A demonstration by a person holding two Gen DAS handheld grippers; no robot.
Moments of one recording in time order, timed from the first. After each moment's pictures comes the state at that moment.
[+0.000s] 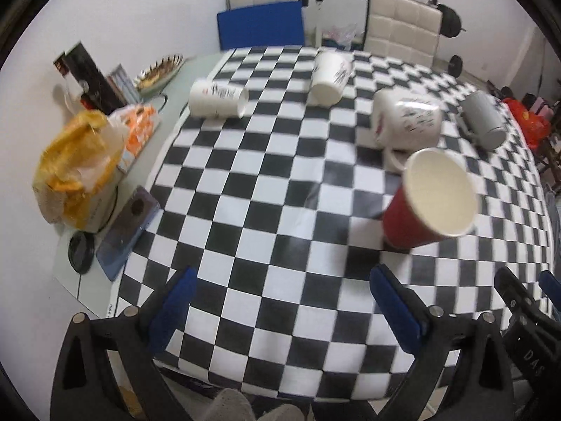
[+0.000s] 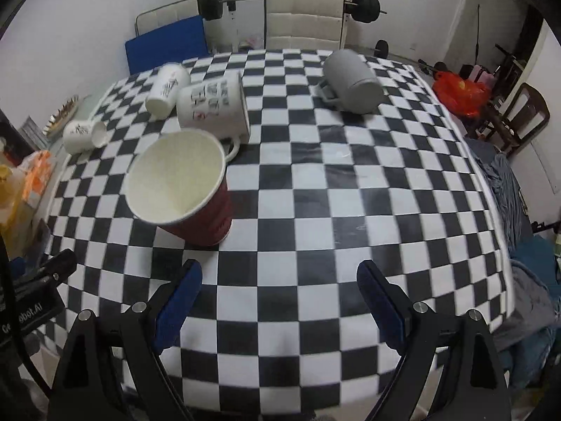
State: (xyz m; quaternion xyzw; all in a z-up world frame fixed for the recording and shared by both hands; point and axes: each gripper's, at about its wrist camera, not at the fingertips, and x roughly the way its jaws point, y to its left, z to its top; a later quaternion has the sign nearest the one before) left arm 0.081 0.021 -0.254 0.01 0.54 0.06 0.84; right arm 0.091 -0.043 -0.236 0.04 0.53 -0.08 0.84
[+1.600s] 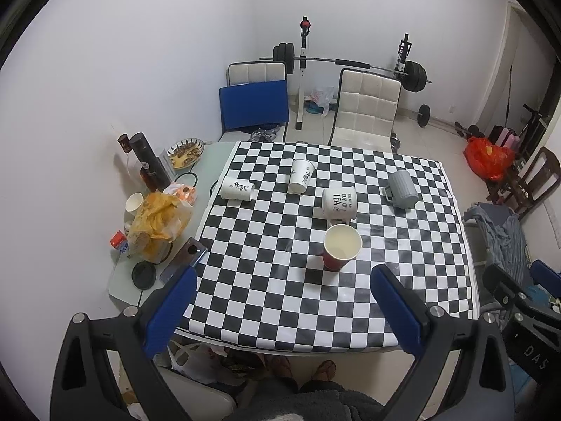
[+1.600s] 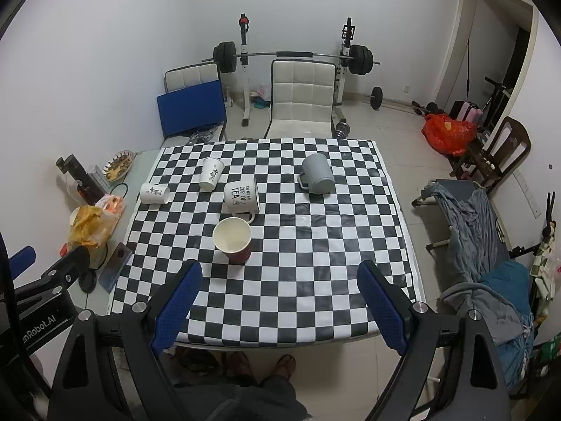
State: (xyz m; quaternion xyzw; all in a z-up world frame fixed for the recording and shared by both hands) left arm -0.018 0.013 -0.017 0.00 0.46 0.03 0.89; right arm -0.027 -0.041 0.063 0.03 0.47 -0.07 0.88
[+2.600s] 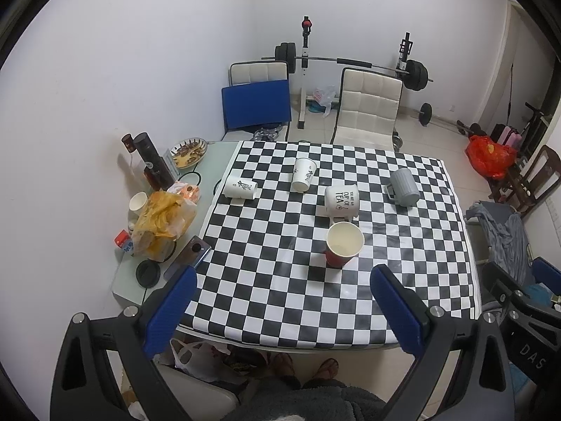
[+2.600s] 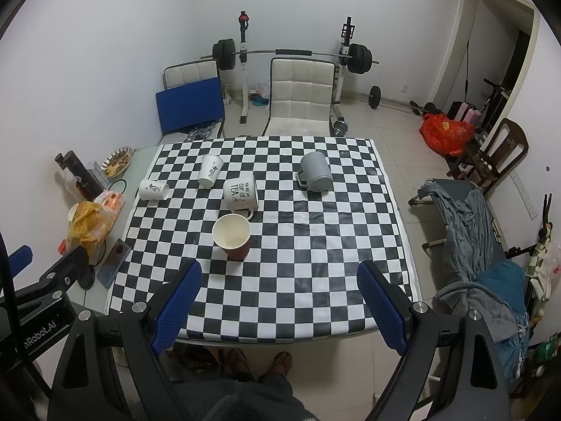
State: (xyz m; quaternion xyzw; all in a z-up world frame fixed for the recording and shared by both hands) left arm -0.019 0.011 -0.010 0.00 0.46 0.03 0.89; right arm -0.035 -0.039 0.071 0.02 0.47 -0.07 0.88
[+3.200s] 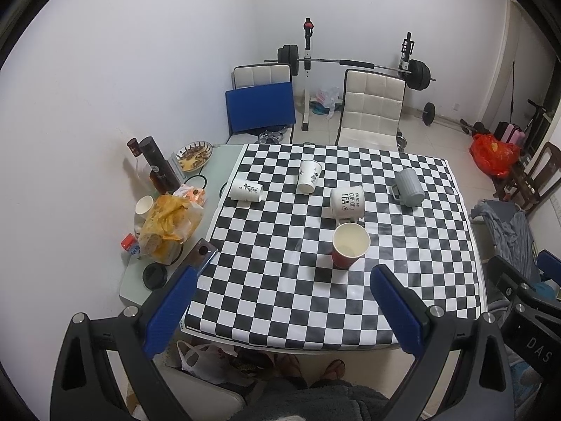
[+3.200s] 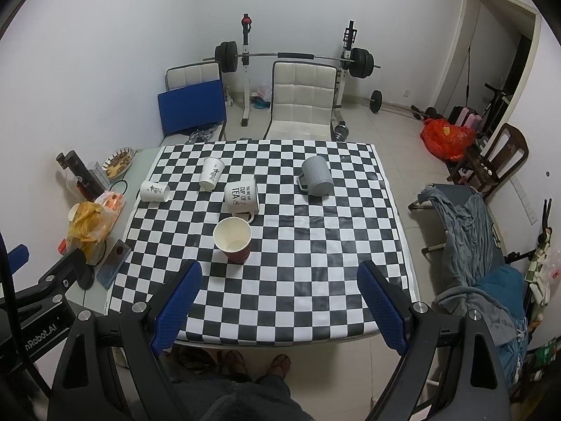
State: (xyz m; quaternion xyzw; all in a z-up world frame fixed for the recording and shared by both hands) left arm -0.026 0.025 -0.009 0.01 0.46 0.03 0.89; right arm -0.037 -0.040 0.074 0.02 0.47 -0.07 0.88
